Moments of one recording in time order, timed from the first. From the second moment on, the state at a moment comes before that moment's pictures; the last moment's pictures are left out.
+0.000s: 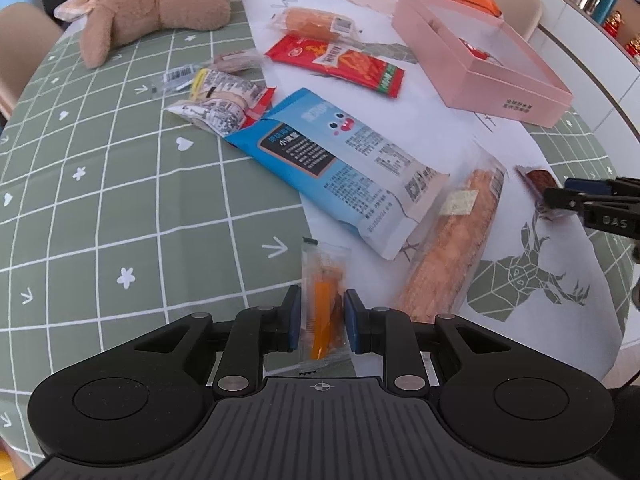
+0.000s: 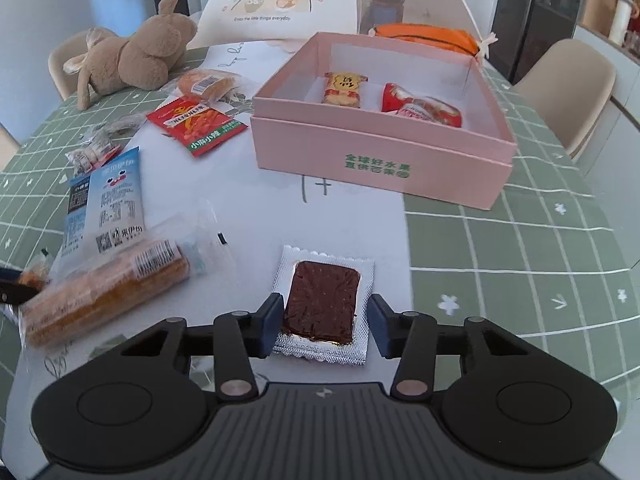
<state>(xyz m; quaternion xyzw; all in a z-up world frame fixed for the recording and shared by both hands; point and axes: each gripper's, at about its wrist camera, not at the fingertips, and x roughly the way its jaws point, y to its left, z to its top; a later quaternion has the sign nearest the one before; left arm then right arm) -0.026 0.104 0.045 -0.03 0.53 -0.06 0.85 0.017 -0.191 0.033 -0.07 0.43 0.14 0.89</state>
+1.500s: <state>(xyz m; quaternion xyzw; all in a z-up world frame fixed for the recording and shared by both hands) -0.032 0.107 0.083 -0.12 0.48 -0.07 0.87 0.014 -0.230 0.073 -0.06 0.40 0.17 0.90</state>
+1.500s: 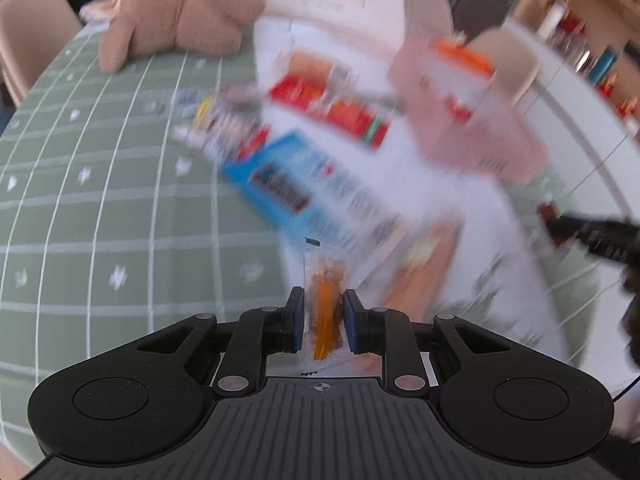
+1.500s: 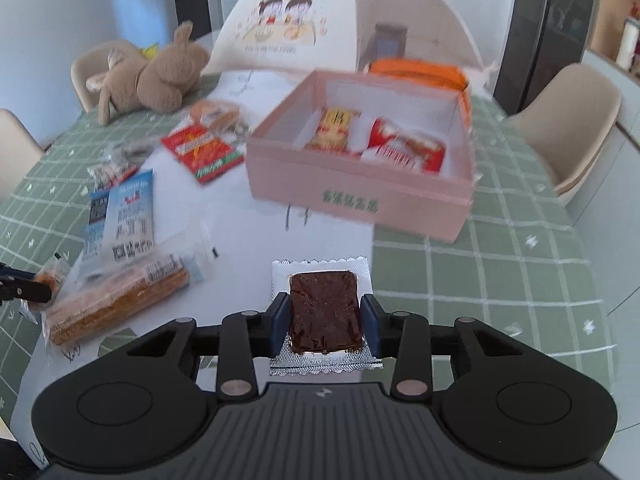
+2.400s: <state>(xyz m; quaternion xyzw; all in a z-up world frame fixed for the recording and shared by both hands) 0.039 0.081 0.077 -0.16 0.48 -0.08 0.86 0.152 -0.144 0.116 -0.08 0.35 0.27 0.89</state>
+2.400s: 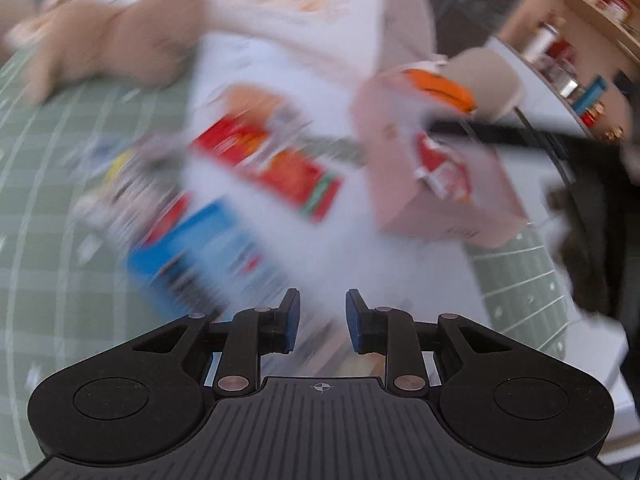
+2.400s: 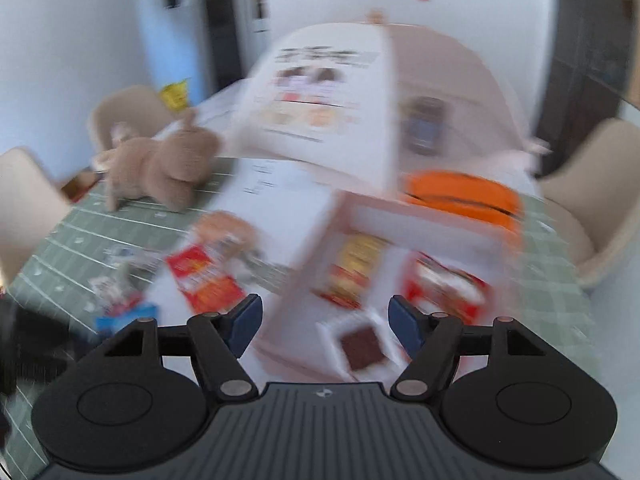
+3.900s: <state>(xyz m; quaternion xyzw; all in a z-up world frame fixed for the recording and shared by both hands) -0.021 -0.007 0.063 0.02 0.53 -0.23 0.82 0.037 -0.227 0.039 -0.09 0.46 0.19 0.86</state>
